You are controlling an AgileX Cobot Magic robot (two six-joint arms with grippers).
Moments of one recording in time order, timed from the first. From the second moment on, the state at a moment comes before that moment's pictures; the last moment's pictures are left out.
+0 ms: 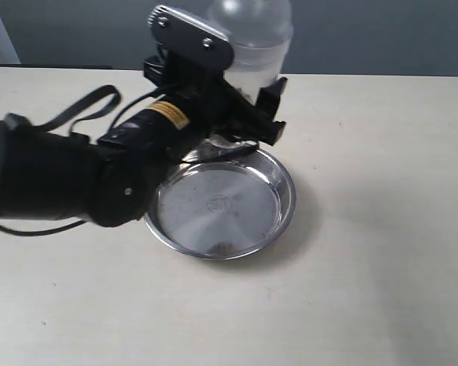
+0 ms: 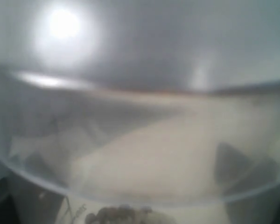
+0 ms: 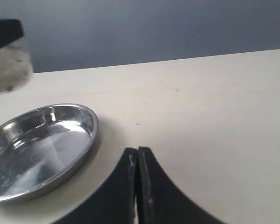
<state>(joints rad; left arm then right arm) -0.71 1.70 -0.84 -0.47 -0.75 0.42 0.18 0.00 0.00 0.25 0.32 -0.03</state>
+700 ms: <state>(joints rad) -0.70 1.15 -0.46 -1.07 -0.87 0.87 0.18 0.00 0.00 0.25 0.32 -0.03</state>
